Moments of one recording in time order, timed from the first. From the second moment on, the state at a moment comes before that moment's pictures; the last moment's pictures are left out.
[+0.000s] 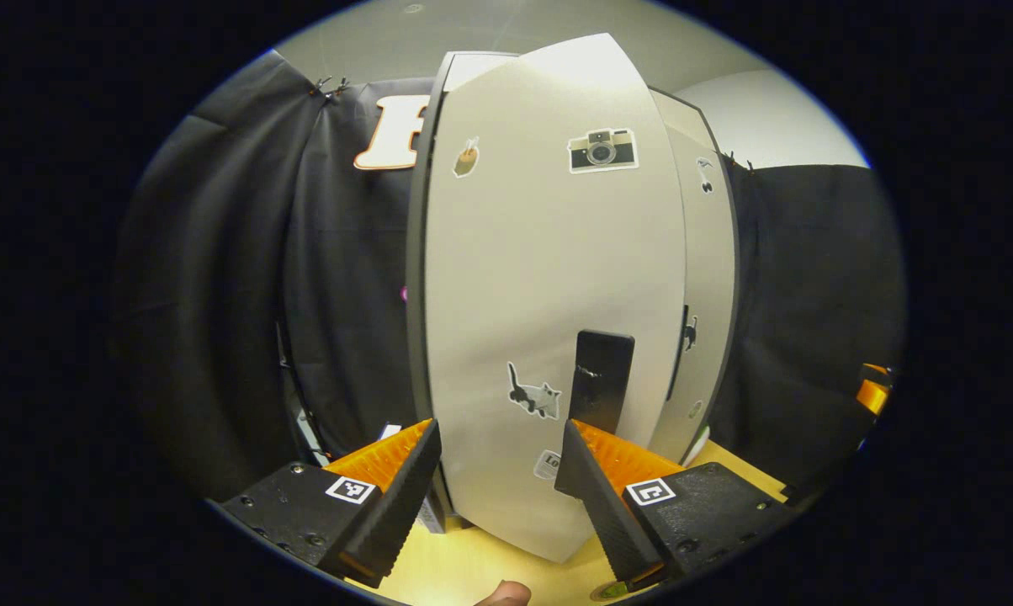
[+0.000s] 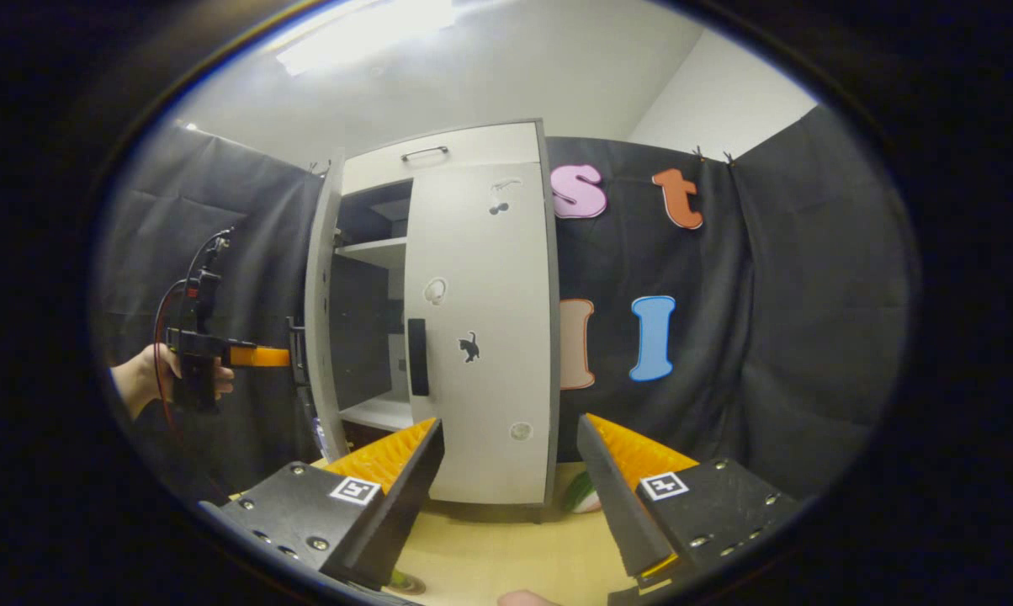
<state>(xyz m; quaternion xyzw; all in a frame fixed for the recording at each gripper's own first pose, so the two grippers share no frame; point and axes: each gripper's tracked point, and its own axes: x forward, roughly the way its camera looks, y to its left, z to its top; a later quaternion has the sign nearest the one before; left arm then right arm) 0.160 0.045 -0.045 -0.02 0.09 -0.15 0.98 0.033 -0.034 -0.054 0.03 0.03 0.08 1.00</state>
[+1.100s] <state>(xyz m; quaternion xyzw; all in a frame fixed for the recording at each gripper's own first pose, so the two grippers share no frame) 0.064 0.028 -0.015 0.00 0.02 -0.07 1.00 -0.015 -0.002 -0.023 0.01 0.01 0.10 0.99</state>
